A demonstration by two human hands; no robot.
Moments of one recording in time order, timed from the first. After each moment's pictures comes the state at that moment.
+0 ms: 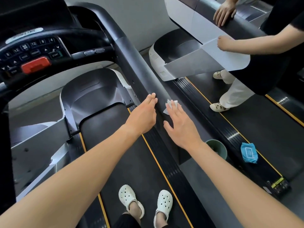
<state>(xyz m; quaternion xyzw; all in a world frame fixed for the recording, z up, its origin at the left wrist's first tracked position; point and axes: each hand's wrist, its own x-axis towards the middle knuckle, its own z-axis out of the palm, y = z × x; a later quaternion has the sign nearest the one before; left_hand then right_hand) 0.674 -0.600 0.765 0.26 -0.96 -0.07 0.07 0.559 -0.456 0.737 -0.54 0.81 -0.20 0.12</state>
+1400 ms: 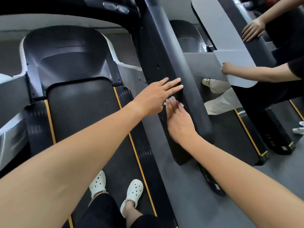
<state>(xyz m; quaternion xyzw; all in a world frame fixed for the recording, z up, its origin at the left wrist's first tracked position) 0.714 -0.709 0.707 0.12 -0.98 -0.16 0.07 0.619 -0.561 0.707 -0.62 0.63 0.45 -0.11</state>
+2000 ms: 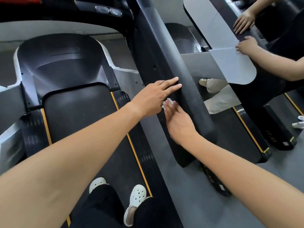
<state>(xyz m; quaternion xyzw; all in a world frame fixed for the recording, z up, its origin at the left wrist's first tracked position) 0.711 -0.713 0.700 0.11 -0.97 -0.18 0.11 0.618 -0.560 0.699 -0.63 0.61 0.46 -0.12</state>
